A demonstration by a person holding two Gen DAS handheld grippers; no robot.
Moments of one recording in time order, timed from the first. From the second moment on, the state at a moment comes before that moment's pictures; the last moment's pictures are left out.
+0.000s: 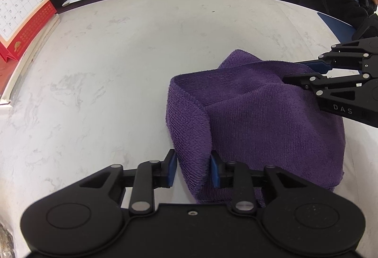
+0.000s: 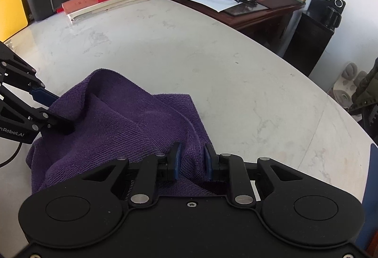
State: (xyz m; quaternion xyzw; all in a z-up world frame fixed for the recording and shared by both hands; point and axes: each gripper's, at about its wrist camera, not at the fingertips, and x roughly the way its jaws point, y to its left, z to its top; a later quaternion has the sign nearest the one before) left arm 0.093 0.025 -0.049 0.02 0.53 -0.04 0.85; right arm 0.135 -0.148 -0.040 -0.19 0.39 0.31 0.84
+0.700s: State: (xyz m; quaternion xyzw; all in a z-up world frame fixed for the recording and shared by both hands) left arm 0.080 0.007 -0.052 0.00 0.55 -0.04 0.83; right arm 0.128 -0.157 -0.038 -0.15 0.39 0.31 0.85
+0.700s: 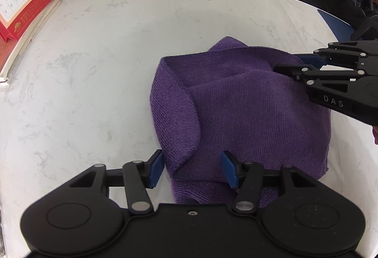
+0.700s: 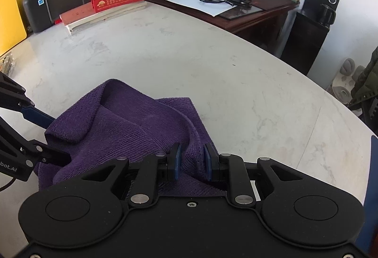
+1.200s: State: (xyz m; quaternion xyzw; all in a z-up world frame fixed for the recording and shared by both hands) left arm 0.061 0.013 -0.041 -0.02 0.52 -0.05 0.85; right arm 0.122 -0.161 -0.027 -0.14 0.37 0.31 0.86
